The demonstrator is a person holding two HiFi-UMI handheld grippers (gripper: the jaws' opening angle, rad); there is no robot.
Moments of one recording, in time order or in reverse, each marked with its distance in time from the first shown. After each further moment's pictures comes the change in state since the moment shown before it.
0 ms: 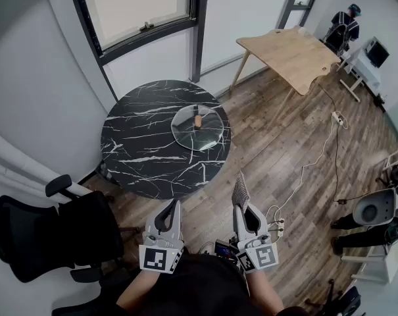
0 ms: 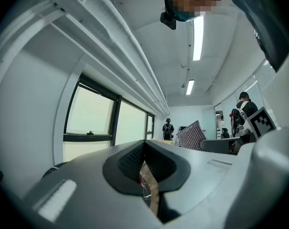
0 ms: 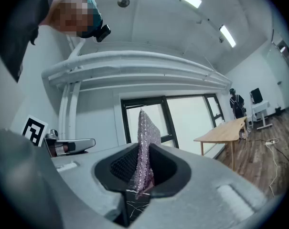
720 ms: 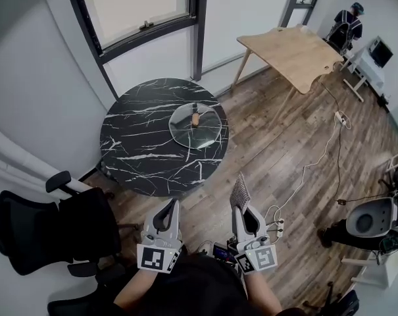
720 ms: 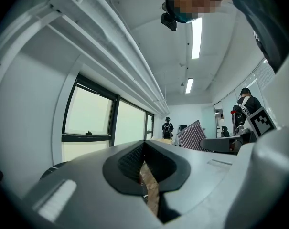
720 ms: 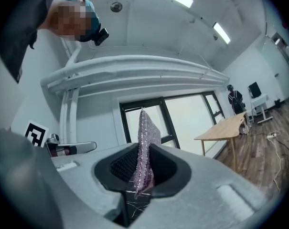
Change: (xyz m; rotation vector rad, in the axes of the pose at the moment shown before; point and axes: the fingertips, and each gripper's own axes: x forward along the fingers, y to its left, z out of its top) left arm 0.006 -0.027 -0.004 0.010 0.009 0.005; right arm -0.016 -0.024 0.005 0.056 -0.022 0.015
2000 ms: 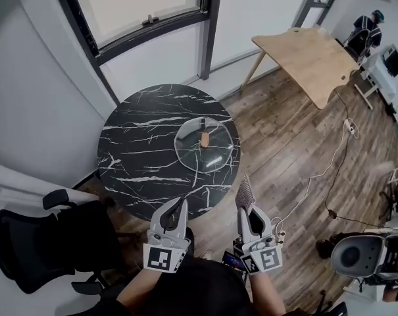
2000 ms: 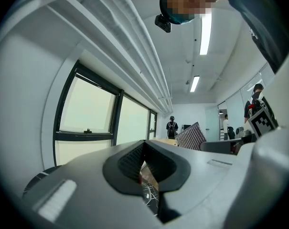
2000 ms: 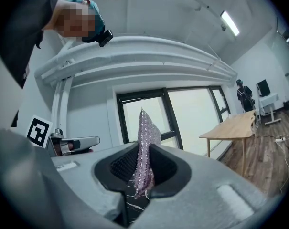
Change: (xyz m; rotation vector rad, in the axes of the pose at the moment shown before) left arm 0.152 0.096 -0.025 -0.019 0.037 -0.002; right arm 0.172 -0.052 -0.023 -0.038 0.075 0.034
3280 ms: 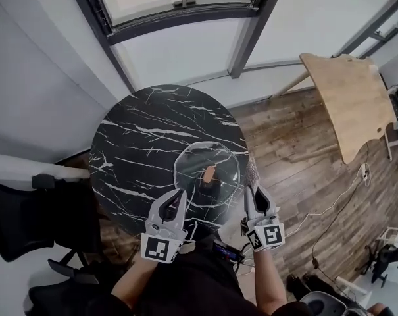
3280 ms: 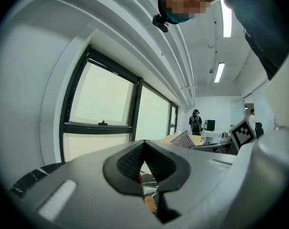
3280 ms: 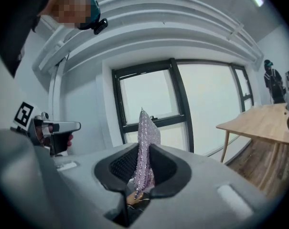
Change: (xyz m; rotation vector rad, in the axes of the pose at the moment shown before) left arm 0.199 0.113 -0.063 -0.038 0.091 0.237; right arm 0.280 -0.163 -0.066 -0.064 0.228 0.207
